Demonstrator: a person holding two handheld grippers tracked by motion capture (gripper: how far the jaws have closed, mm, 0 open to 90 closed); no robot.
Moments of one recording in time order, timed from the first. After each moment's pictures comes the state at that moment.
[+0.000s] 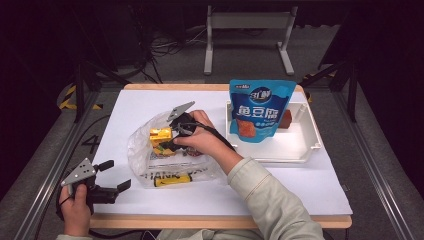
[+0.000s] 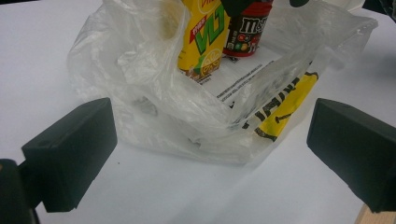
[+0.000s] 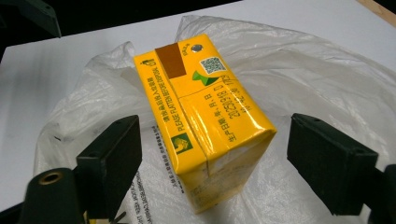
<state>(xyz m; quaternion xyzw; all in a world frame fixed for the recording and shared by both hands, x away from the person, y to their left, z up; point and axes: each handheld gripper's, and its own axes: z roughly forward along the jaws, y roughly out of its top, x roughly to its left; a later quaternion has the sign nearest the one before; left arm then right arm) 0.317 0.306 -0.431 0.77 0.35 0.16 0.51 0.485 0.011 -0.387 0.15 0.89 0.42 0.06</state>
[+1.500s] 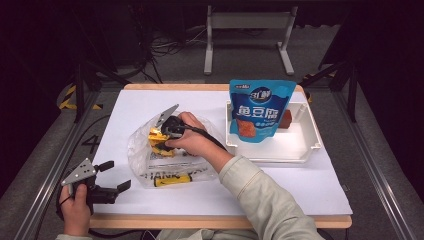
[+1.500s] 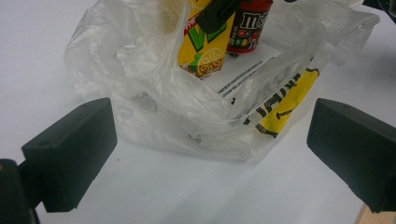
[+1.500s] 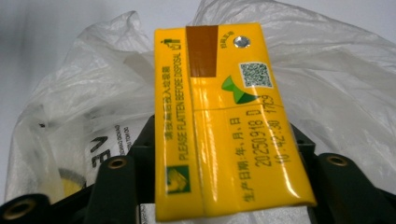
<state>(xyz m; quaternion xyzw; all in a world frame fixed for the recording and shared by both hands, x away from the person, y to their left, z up) 0.318 0.307 -0.433 0.77 0.35 0.15 0.51 0.484 0.038 -0.390 0.11 0.92 0.36 0.08</state>
